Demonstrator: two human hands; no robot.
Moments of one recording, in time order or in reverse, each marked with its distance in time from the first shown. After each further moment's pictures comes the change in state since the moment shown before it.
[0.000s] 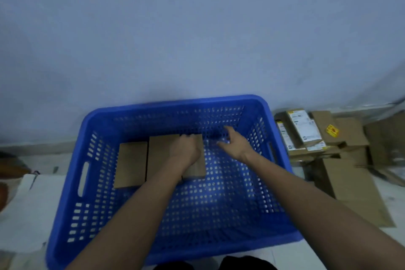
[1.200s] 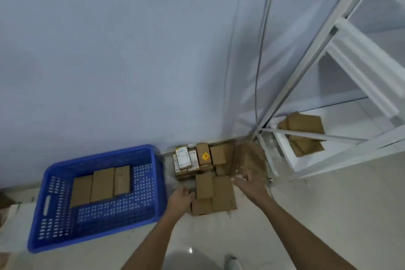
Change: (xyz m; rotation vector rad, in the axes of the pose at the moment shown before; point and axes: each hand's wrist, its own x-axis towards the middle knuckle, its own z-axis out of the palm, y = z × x) left_hand -0.289 0.542 -0.189 -0.724 -0.222 -0.326; right_hand -0.395 0.182 -0.545 0.407 0.114 0.323
